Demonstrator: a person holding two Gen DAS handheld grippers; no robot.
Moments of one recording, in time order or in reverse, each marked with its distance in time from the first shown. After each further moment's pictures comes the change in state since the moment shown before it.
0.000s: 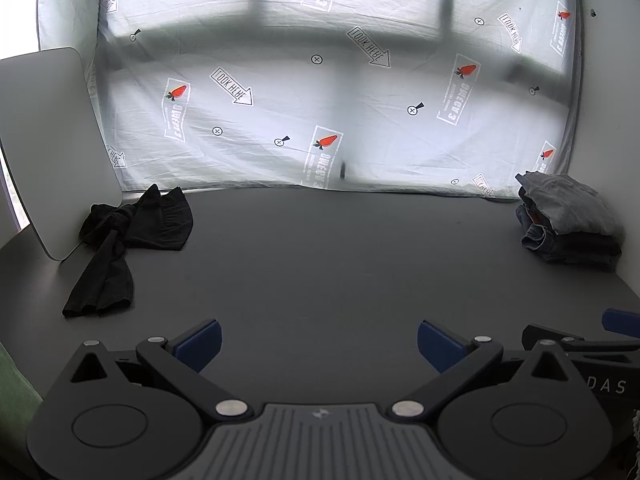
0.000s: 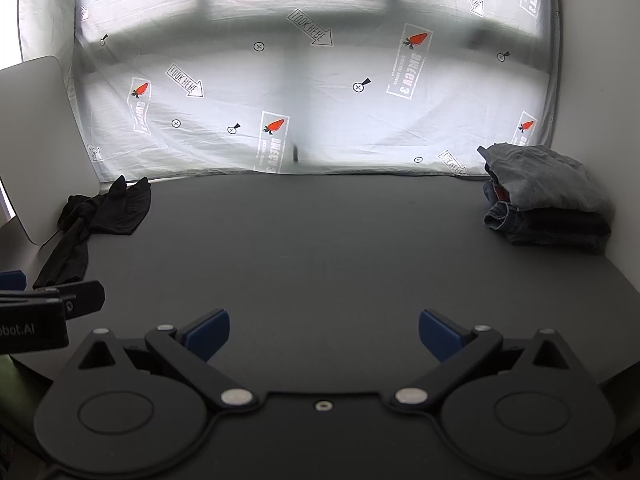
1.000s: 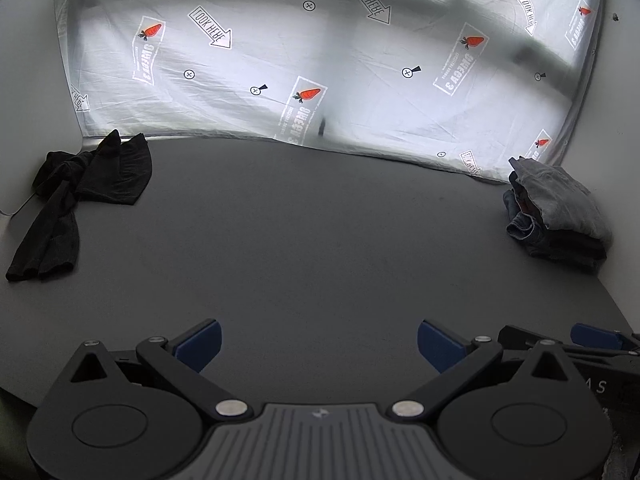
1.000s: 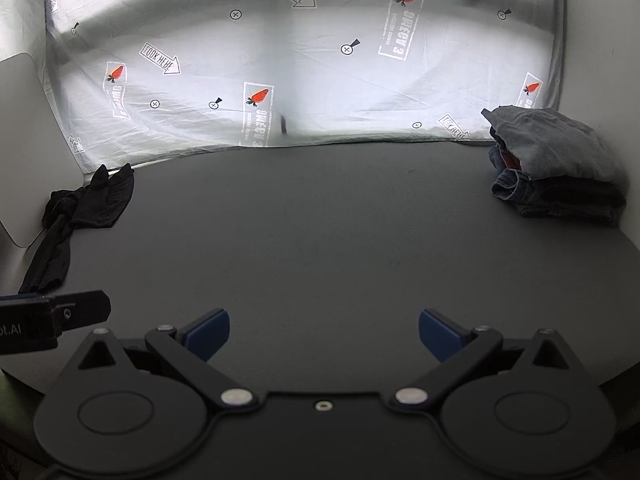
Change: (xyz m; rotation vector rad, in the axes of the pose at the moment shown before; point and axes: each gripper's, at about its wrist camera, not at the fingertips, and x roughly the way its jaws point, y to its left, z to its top) left arm 0.086 -0.001 0.010 -0.082 0.151 -0.085; right arm 0.077 -0.024 0.016 0.057 0.108 0.037
